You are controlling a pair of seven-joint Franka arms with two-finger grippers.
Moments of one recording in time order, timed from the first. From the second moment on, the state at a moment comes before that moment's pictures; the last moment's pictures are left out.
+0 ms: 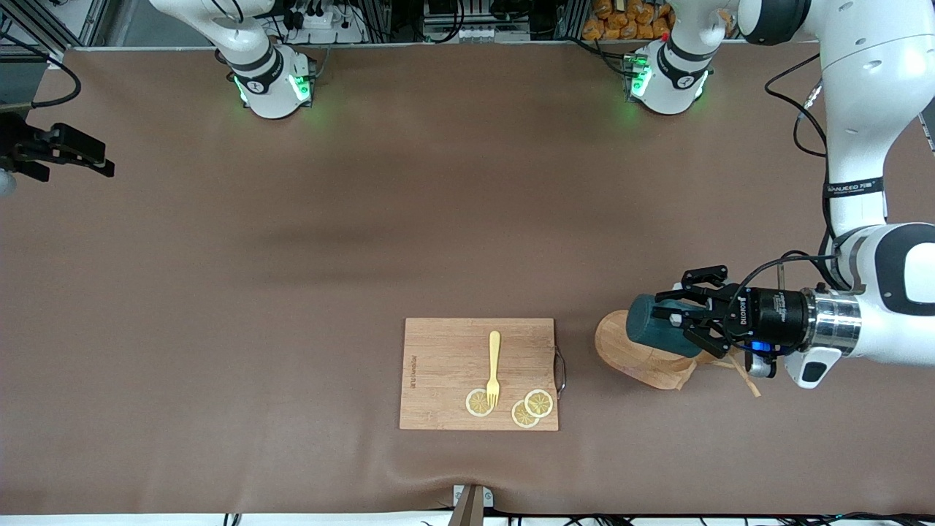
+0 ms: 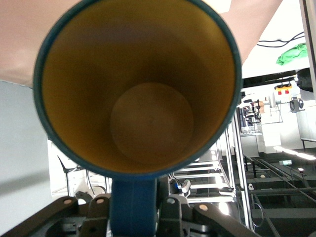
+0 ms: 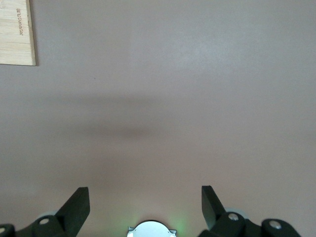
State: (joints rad) left arm -0.09 0.71 0.21 -1.21 -1.41 1.36 -1.03; right arm 0.00 0.01 -0.04 -1.48 0.02 1.37 -0.09
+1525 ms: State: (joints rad) left arm -0.05 0.74 0.21 -1.21 -1.38 1.35 -0.96; right arm 0.00 0.01 -0.04 -1.48 0.02 1.37 -0.09
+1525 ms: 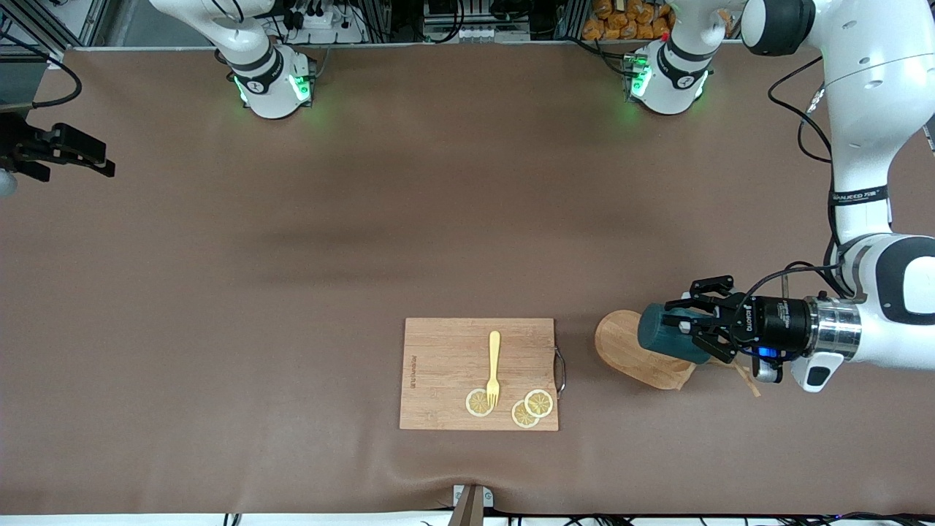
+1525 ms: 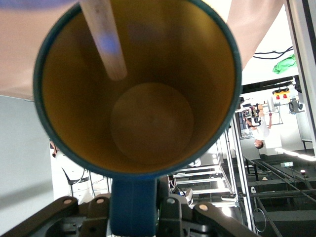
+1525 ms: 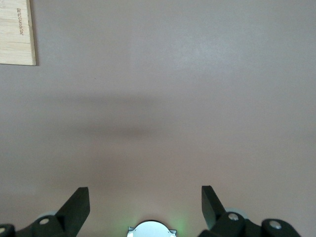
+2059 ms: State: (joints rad) left arm -0.03 0.76 0.21 -1.22 -1.38 1.35 -0.92; right arm 0.00 0.01 -0.04 -1.48 0.02 1.37 -0.09
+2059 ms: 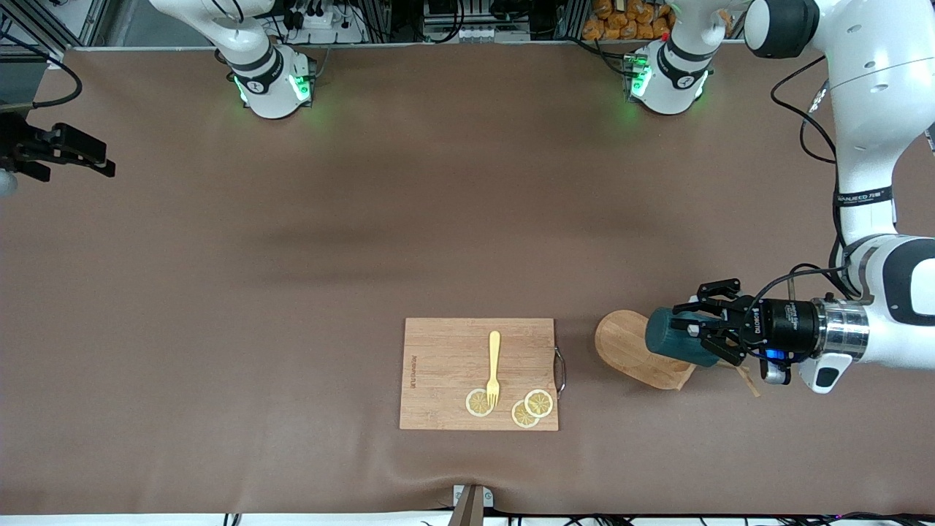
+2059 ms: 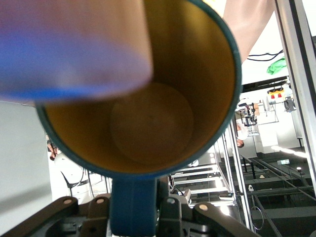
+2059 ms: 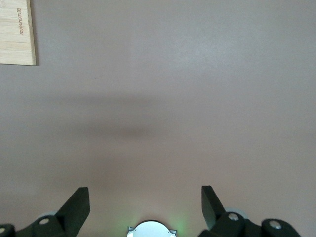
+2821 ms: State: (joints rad) left arm -0.01 0.80 0.21 -1.22 -1.38 1.33 -0.84; right arm 0.00 0.01 -0.04 -1.48 0.02 1.37 -0.09
